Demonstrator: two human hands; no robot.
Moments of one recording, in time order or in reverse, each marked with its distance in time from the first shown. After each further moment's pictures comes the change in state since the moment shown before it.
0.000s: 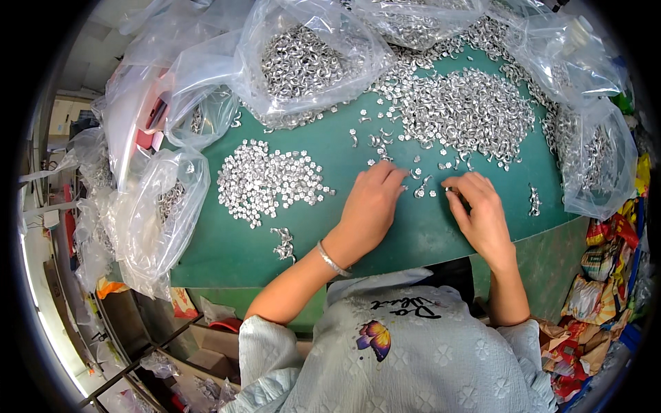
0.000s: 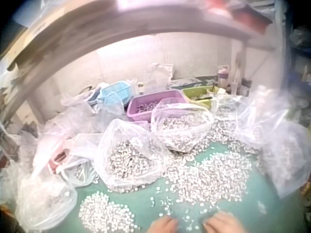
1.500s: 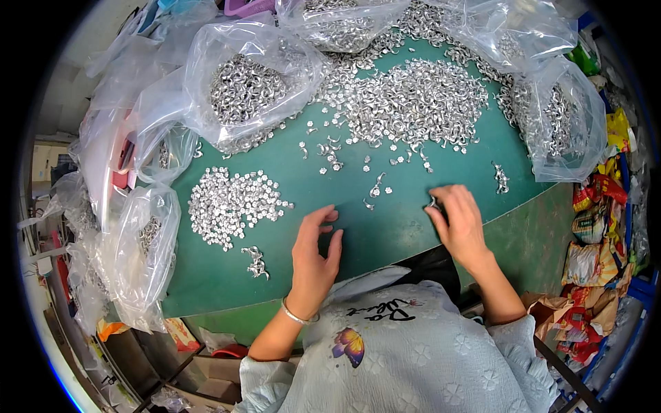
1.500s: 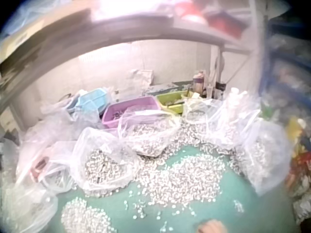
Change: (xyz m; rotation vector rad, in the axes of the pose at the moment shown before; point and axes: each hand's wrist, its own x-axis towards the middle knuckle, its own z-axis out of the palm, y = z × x) left_hand -0.065 0.024 -0.014 -0.311 0.124 -0.325; right_hand -0.055 0.024 0.006 -0.100 0.228 -0.021
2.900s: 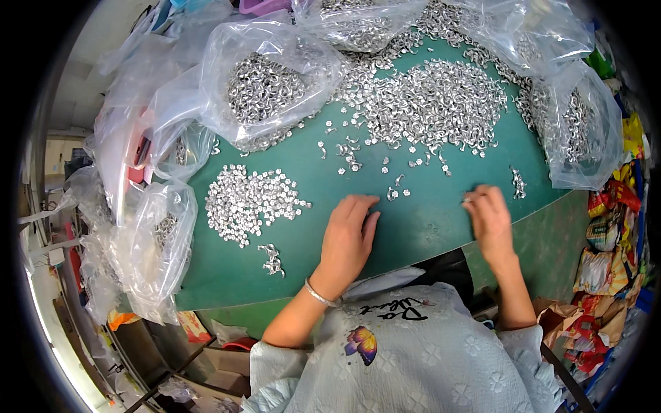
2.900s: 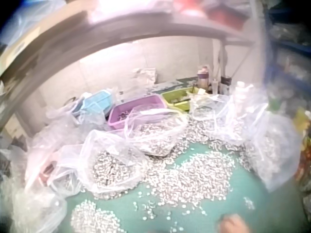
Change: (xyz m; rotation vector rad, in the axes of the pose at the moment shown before) left_hand 0.033 0.005 0.020 0.233 -0.112 0.173; right_hand -0.016 0.031 -0.005 0.016 0.043 0.080
